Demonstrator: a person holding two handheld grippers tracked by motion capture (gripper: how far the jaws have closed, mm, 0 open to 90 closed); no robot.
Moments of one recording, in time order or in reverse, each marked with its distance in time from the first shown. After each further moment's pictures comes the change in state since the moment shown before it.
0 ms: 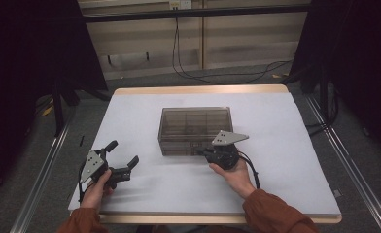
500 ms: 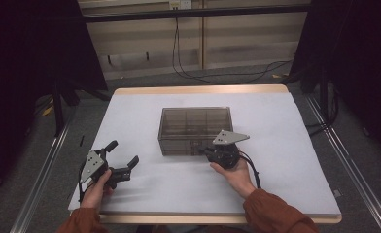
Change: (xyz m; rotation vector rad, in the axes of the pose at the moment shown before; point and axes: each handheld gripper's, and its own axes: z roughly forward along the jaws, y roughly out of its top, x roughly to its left) left arm 0.000 0.000 0.000 0.001 -0.002 -0.006; right arm -0.003 -0.002 0.000 -0.007 -0.031 0.000
